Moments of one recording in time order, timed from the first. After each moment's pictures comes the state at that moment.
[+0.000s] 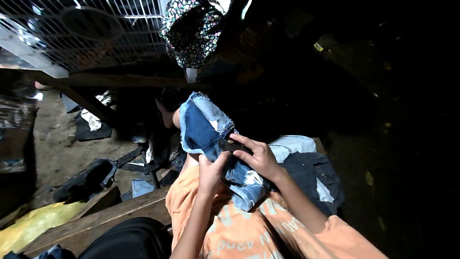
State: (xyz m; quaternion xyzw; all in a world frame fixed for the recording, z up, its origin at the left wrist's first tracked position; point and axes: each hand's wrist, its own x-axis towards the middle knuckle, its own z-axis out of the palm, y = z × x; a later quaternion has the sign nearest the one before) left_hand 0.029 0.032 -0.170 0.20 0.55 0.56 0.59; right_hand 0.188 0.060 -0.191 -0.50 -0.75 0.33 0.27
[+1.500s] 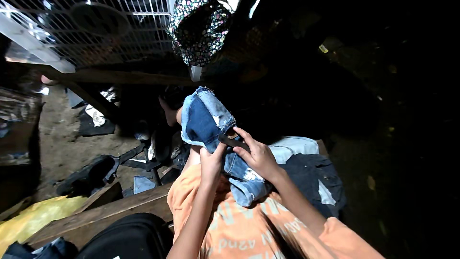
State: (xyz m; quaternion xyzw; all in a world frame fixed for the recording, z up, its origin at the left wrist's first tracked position) left_hand 0.027 0.047 -0.183 0.16 0.56 0.56 0.59; right_hand 0.177 0.059 -0.189 -0.55 -0.76 0.30 0.19
